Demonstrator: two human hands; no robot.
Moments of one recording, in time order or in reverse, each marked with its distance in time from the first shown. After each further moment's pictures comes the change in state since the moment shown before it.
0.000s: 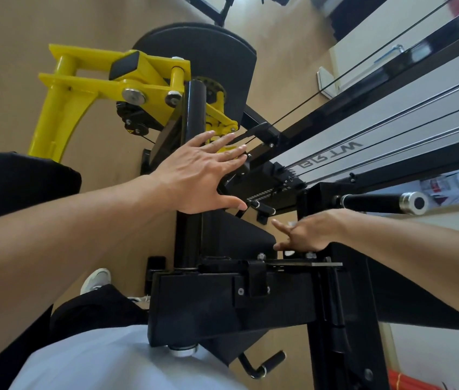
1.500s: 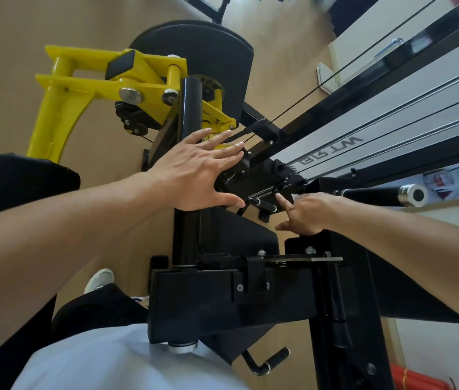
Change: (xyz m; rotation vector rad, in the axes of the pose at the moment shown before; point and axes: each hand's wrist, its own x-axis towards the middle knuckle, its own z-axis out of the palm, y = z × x) left_hand 0.001 -0.002 0.003 0.006 0.010 0.003; right_hand -0.002 0.001 -0.017 -0.061 0.244 0.081
